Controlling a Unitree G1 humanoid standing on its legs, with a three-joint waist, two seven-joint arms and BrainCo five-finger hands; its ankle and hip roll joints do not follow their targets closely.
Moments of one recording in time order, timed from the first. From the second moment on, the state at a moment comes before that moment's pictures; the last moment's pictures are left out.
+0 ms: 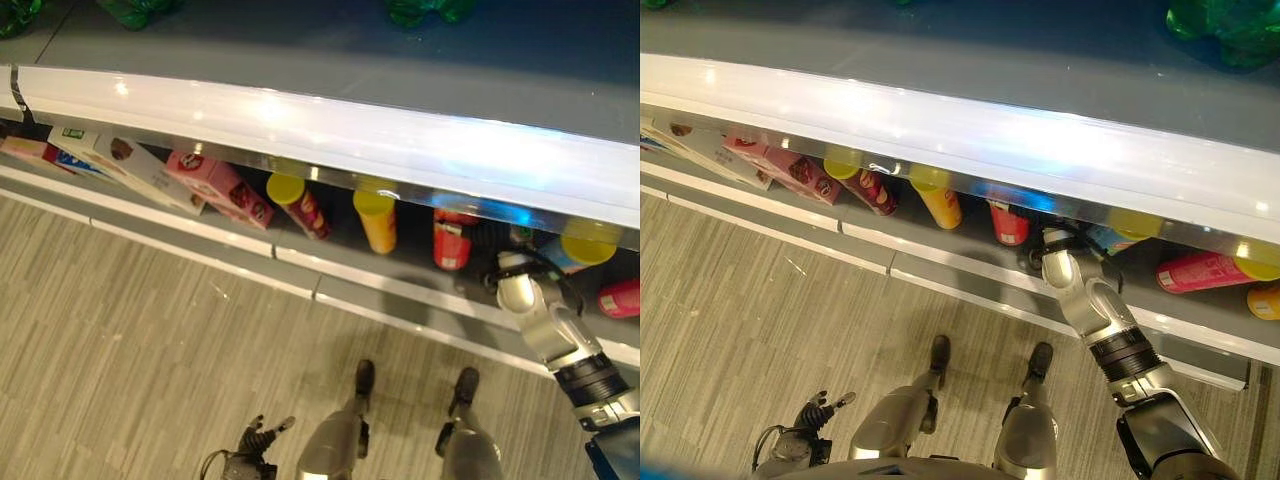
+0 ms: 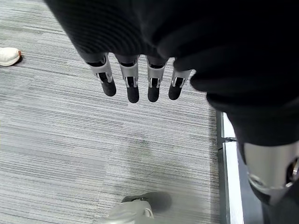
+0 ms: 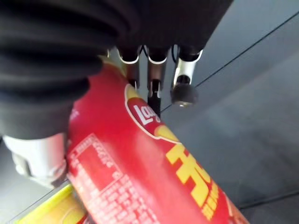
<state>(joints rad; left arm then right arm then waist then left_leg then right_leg) 0.07 0.23 -0.16 0.97 -0.11 -0.06 0.19 -0.46 -0.57 0.32 0.10 -0.55 -0.02 -0.41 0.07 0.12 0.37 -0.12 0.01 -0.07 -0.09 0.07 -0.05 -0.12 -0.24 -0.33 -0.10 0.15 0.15</state>
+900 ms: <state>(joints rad) 0.04 0.21 -0.18 0.99 -0.11 -0.08 0.19 -0.53 -0.57 0.38 0.18 -0.55 -0.02 -0.41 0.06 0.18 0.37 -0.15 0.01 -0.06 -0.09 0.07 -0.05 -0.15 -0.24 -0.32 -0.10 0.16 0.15</state>
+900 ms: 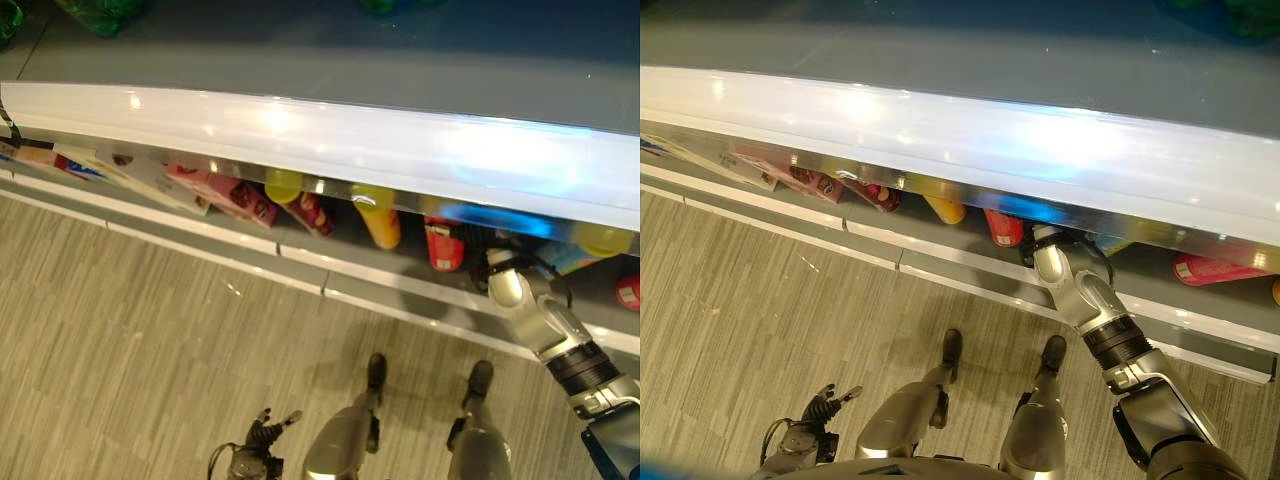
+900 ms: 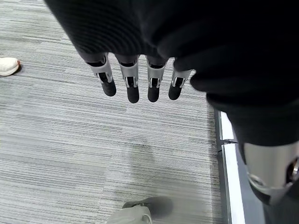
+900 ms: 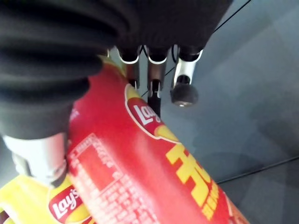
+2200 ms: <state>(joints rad) 0.03 0.21 -0.19 1.00 -0.12 -0.08 0.19 -0.61 -0.58 0.44 0.25 -0.55 -0.01 -0.39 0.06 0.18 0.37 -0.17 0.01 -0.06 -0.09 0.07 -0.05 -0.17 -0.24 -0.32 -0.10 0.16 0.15</state>
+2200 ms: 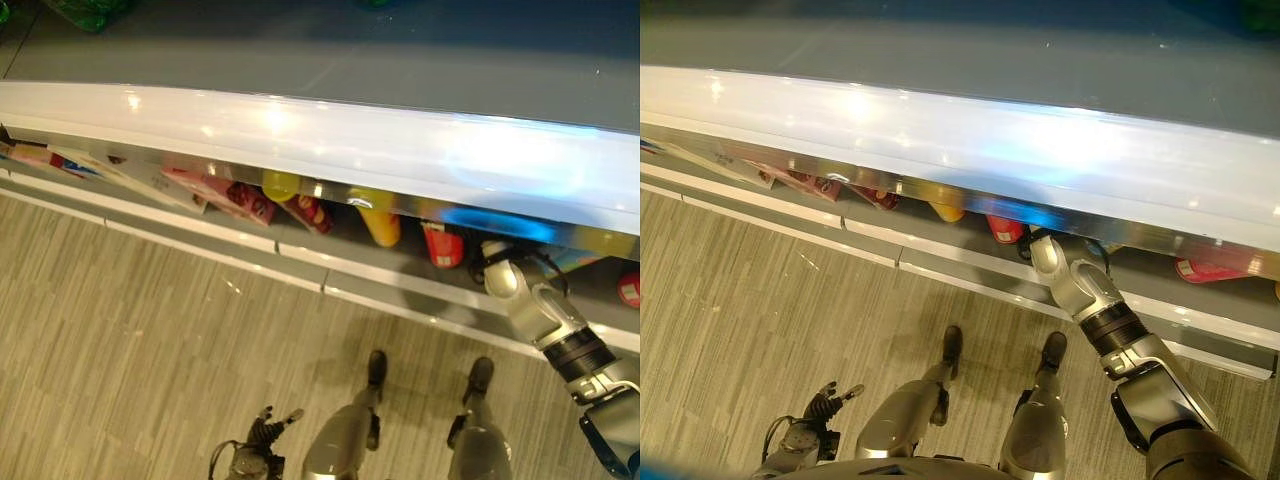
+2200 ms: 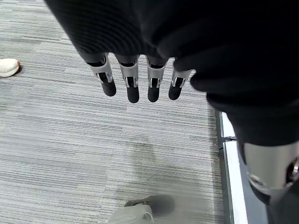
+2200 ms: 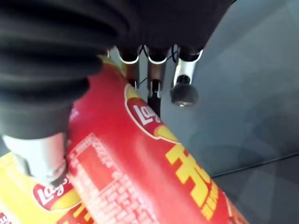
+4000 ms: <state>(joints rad) -0.04 0.21 -0.19 1.01 -0.12 -0.07 0.20 -0.59 -0.59 0.44 0.14 -0.55 -0.01 -0.41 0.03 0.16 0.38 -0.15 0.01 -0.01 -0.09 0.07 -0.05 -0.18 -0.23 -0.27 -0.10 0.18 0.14</state>
